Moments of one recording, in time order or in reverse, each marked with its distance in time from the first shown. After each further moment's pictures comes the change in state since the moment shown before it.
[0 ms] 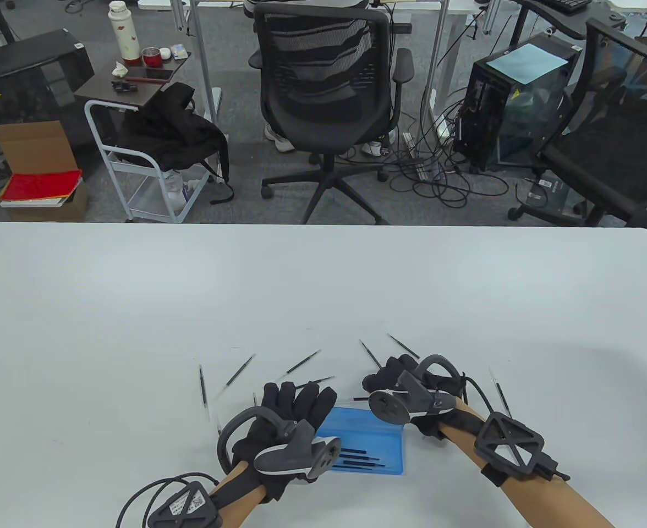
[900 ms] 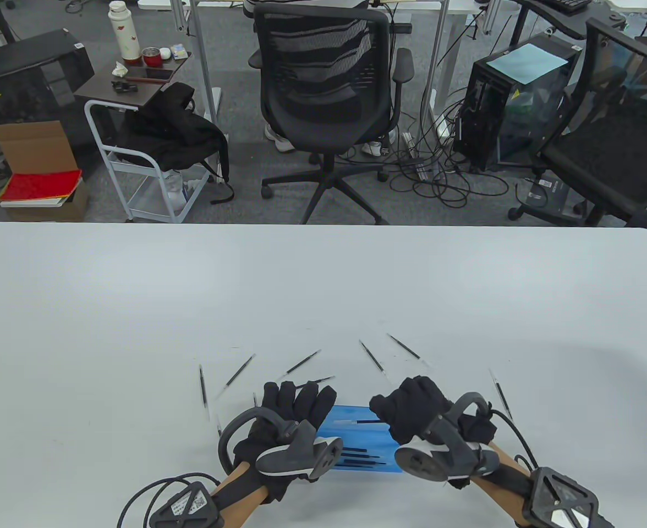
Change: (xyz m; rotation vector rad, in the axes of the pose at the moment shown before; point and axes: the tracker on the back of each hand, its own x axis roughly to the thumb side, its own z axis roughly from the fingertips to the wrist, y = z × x) left_hand 0.001 0.001 0.001 0.005 0.018 -0.011; right_hand 0.058 -0.077 0.088 -0.248 0.032 0.084
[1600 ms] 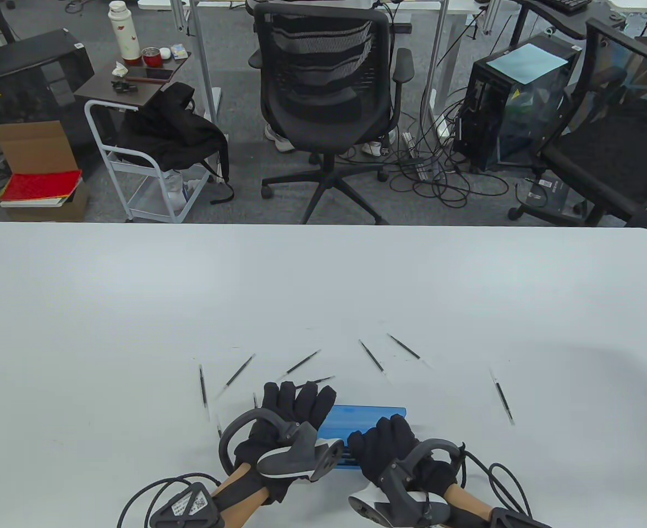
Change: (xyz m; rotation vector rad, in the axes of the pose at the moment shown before) left_hand 0.002 0.001 0.000 0.010 0.005 -0.012; right_hand 0.057 0.026 -0.006 0.090 0.024 0.125
